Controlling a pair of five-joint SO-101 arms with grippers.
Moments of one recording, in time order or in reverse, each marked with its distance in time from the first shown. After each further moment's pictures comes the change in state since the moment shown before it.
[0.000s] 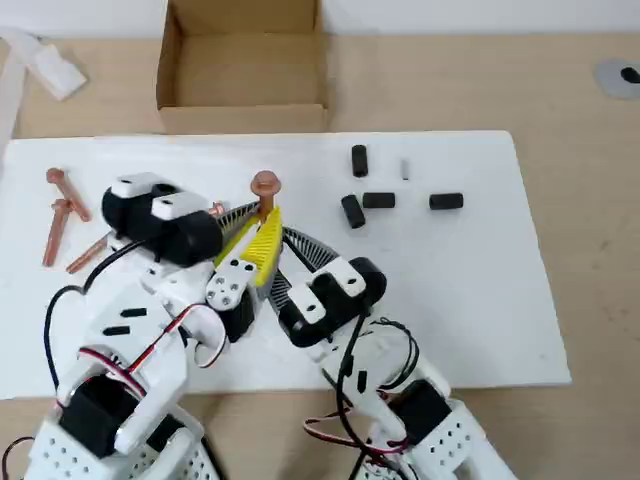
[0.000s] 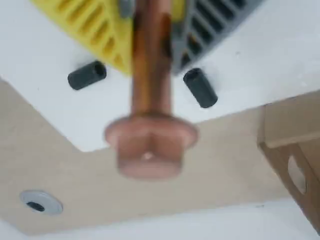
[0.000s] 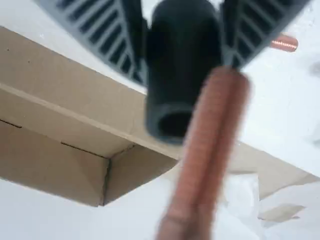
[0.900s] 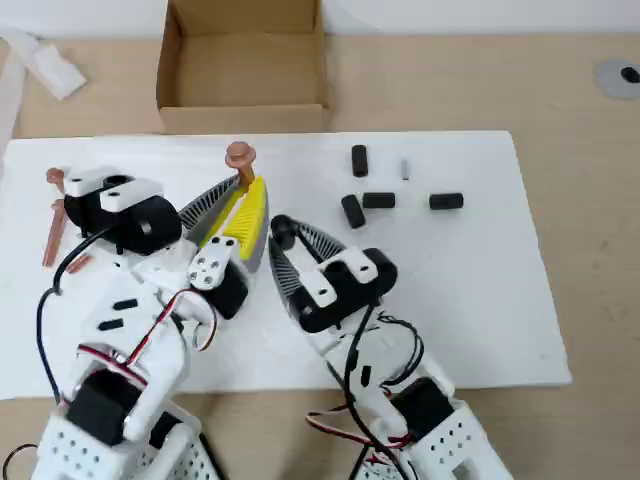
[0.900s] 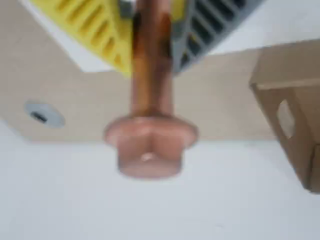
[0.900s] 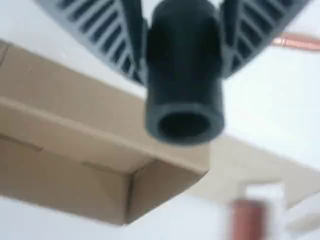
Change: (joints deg) left arm -4.8 0.1 5.3 -15.2 7.9; right arm 2.4 0.0 0.0 2.0 -2.3
